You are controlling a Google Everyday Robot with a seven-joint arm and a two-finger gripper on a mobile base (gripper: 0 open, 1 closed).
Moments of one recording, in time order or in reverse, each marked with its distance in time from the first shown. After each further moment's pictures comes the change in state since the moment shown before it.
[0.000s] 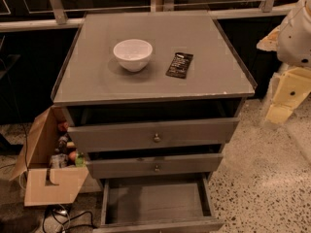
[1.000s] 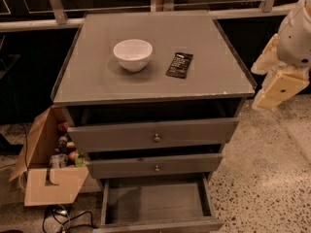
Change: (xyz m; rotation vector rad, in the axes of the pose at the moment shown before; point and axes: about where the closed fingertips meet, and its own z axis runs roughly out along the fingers) arm 0.000 0.000 0.000 0.000 0.000 0.000
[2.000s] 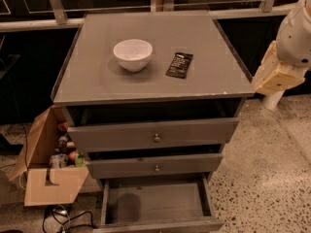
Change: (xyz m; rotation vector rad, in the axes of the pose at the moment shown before) arm 0.000 0.000 0.000 0.000 0.000 0.000
